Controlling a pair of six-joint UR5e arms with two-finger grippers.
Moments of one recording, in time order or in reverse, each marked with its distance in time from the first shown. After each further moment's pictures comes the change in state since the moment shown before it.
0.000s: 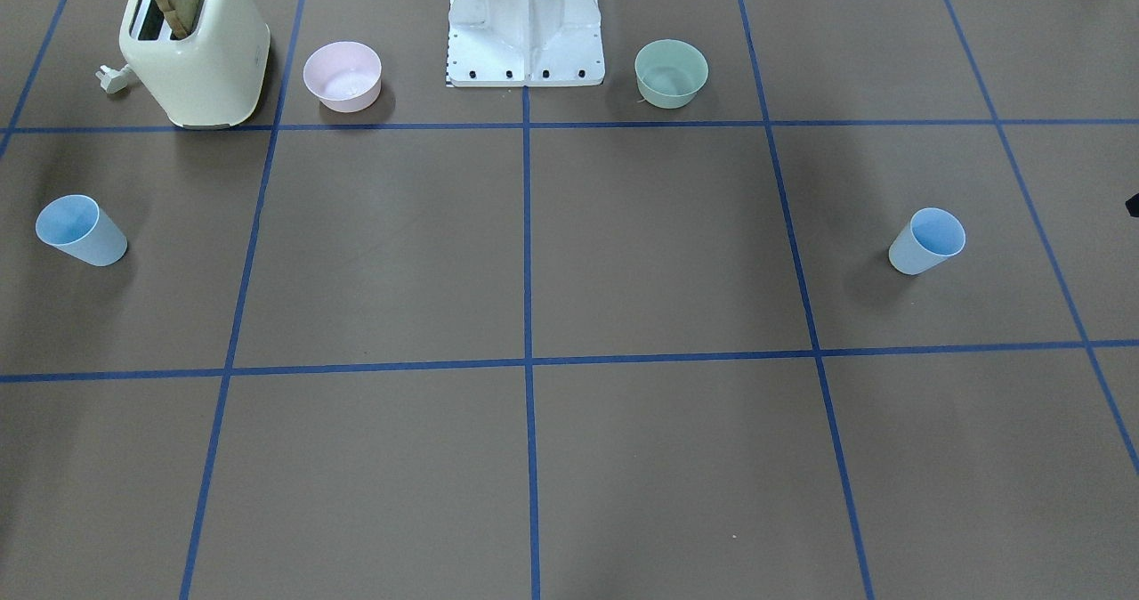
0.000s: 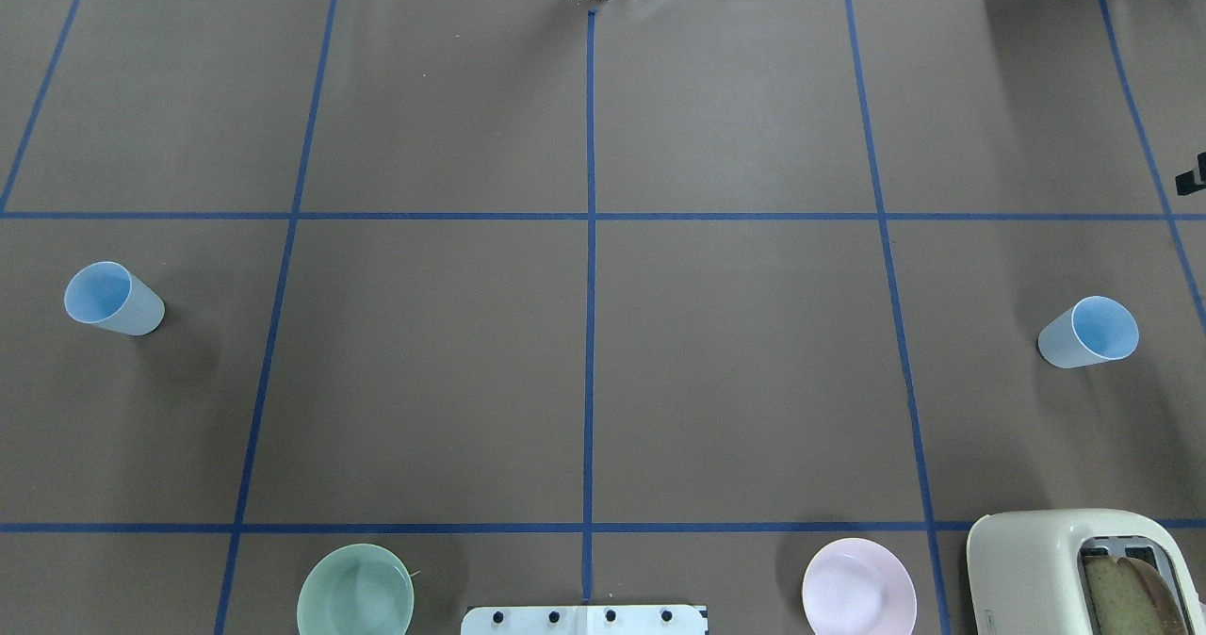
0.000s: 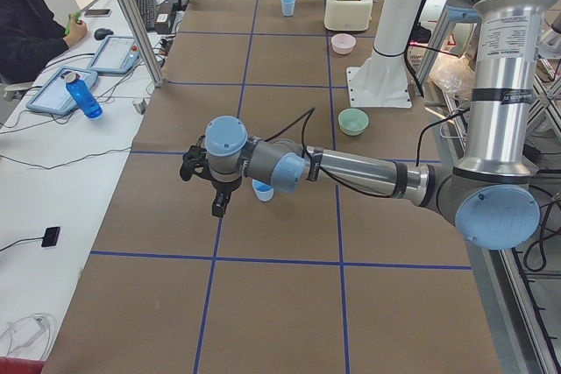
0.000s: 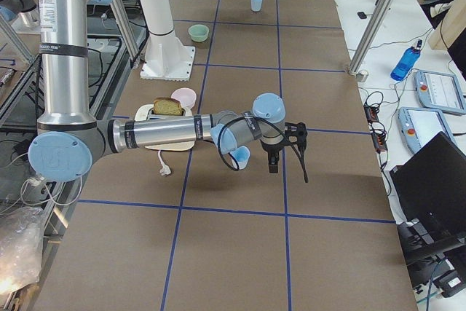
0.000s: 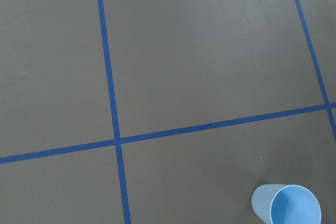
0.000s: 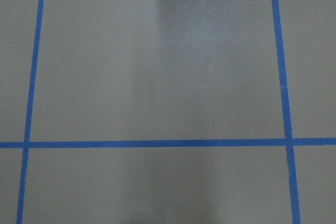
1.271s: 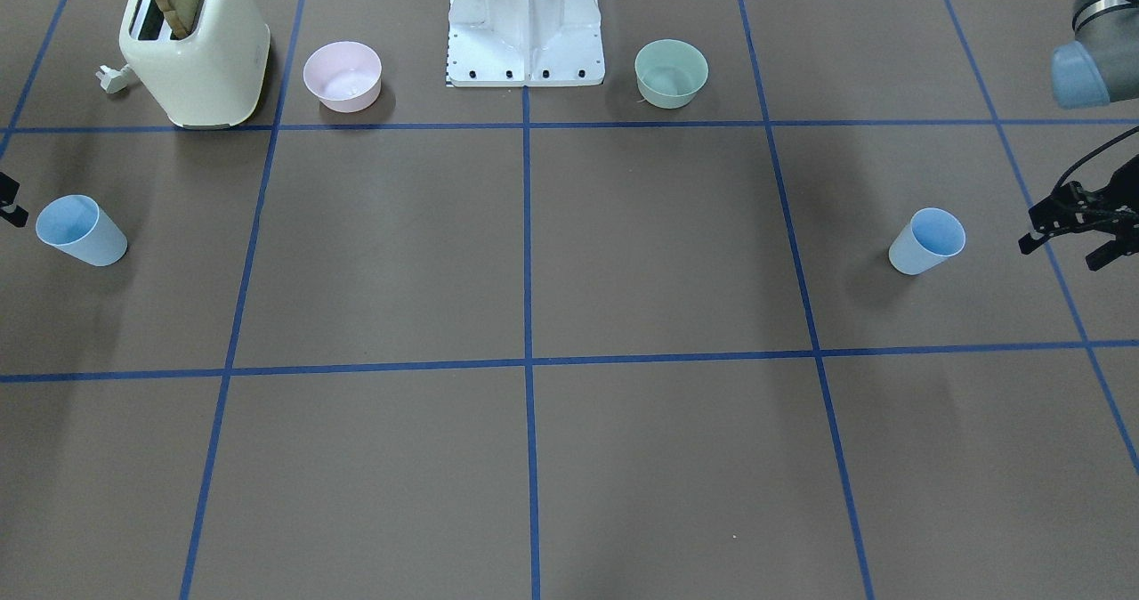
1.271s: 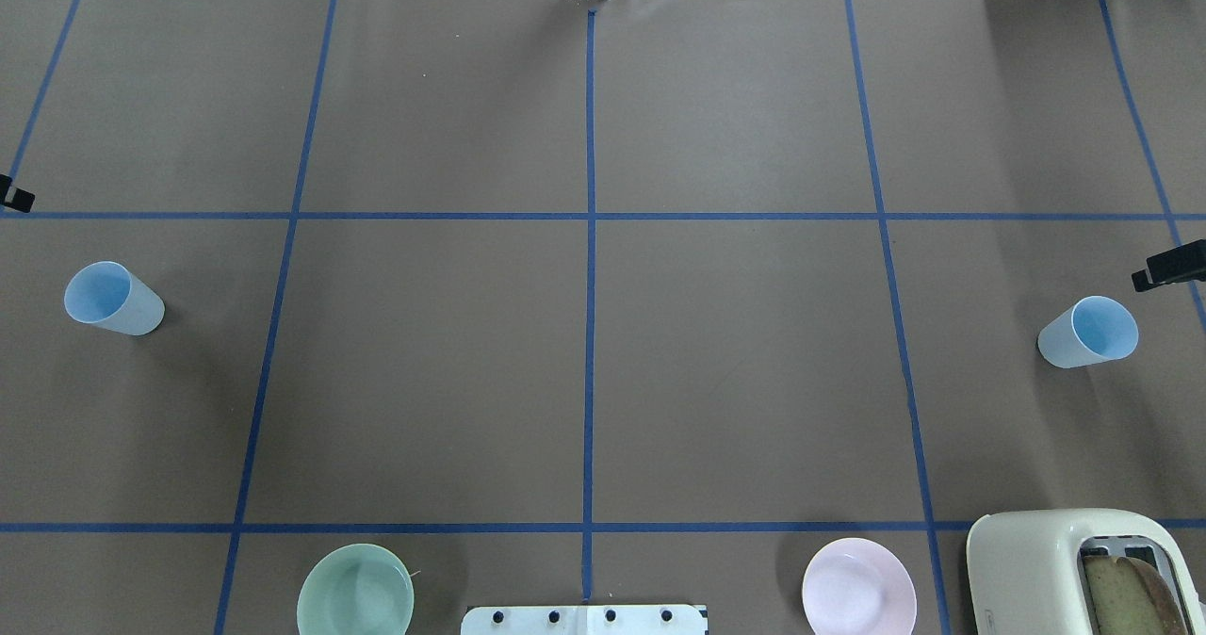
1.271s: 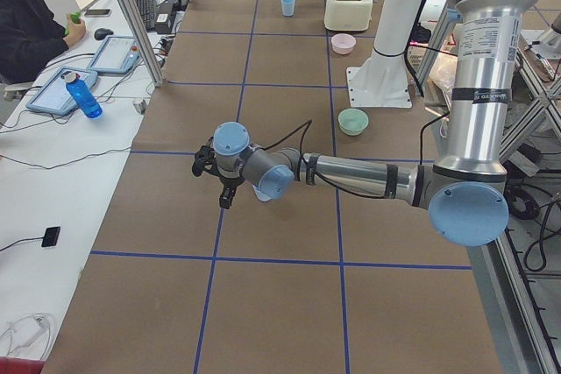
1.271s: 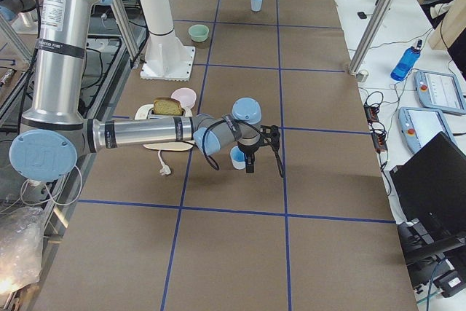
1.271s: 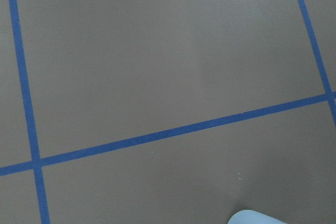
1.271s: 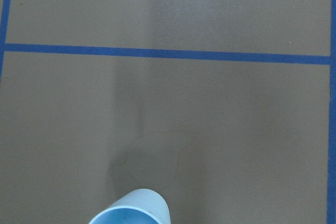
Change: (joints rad) left arm 0.184 -0.006 0.122 -0.305 0.051 -0.228; right arm -0.158 -0.141 0.075 0.075 -0.048 0.025
